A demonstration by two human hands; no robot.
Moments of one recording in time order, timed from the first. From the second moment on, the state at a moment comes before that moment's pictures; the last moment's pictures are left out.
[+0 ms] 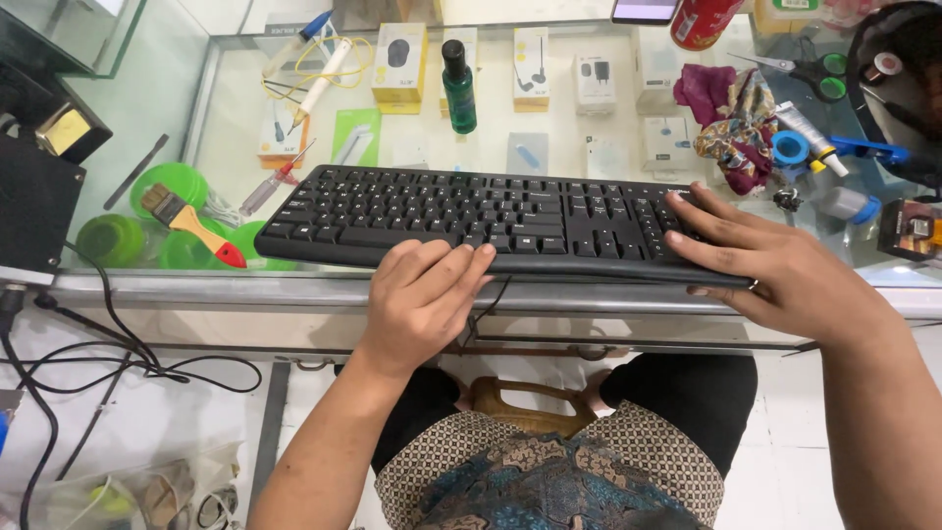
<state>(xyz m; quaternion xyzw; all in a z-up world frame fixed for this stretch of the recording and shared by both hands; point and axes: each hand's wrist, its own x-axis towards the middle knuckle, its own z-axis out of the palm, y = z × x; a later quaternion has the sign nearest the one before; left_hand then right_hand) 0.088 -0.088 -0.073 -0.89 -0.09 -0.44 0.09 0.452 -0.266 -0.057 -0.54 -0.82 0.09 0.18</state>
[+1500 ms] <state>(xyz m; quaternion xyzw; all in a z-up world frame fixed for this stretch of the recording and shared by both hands) -0.001 -0.046 -0.070 -0.87 -0.18 -0.45 0.09 0.334 -0.224 -0.046 -0.55 -0.75 -0.24 0.28</state>
